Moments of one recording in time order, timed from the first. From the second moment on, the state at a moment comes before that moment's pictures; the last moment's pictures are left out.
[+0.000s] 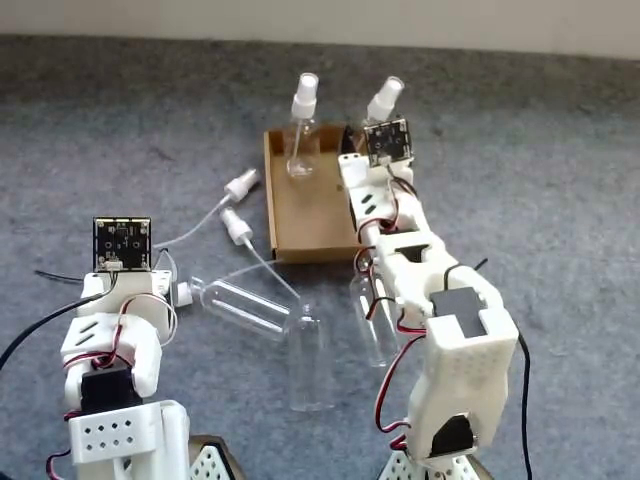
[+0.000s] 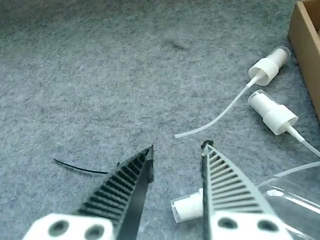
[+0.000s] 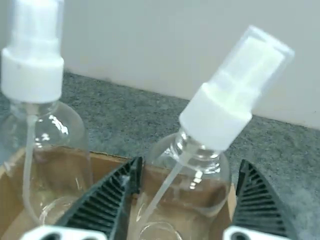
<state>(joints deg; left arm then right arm) -17.7 -85.0 80.6 47.7 -6.2 -14.9 22.3 29.6 -36.2 8.0</state>
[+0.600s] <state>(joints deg) -17.7 -85.0 80.6 47.7 -6.2 -14.9 22.3 24.0 -30.0 11.9</state>
